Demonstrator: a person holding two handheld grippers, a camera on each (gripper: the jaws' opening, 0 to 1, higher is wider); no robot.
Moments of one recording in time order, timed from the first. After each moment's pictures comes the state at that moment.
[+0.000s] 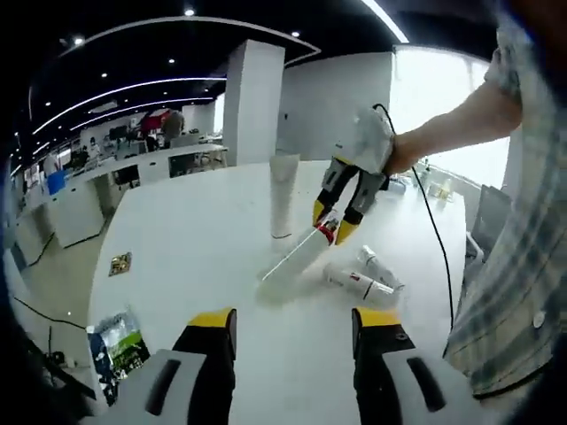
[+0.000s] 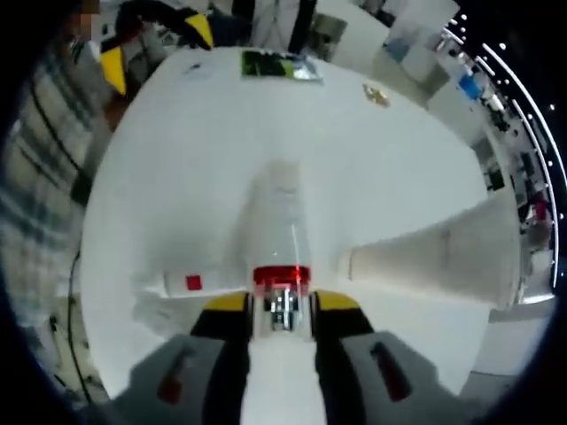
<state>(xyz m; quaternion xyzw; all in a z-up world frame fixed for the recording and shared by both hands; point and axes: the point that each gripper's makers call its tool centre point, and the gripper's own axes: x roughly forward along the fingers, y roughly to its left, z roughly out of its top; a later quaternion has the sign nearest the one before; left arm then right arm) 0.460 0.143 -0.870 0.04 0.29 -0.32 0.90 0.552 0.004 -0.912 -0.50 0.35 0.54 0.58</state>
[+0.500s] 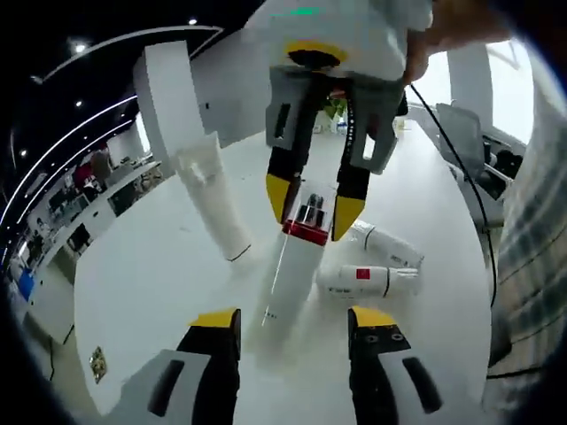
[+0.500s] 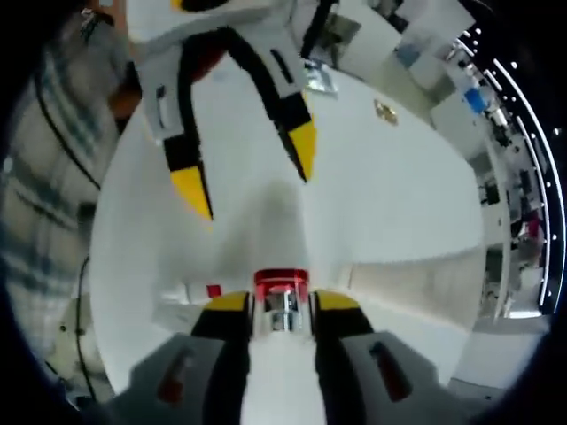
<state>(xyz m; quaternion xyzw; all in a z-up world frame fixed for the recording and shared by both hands) 0.514 0.062 -0.911 0.22 0.27 -0.45 0.83 0.530 0.022 -0.892 -0.54 0.33 0.54 0.56</state>
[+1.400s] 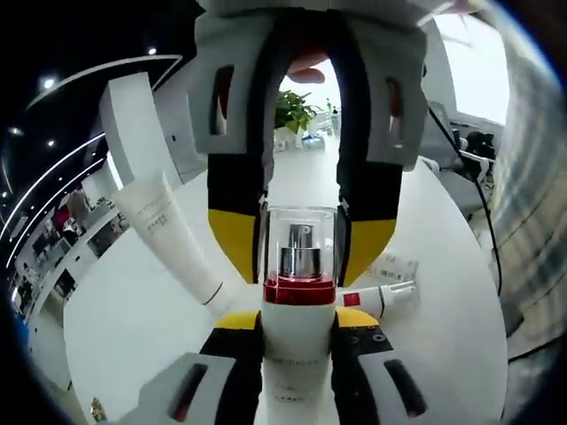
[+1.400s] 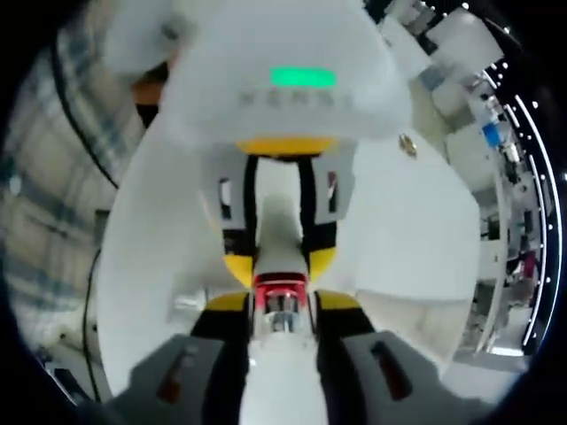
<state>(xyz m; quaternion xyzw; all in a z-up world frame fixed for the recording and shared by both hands) 0.513 0.035 -0.912 0.23 0.21 -0.50 0.81 0.503 0.041 -0.880 -0.57 0.29 0.57 0.52</state>
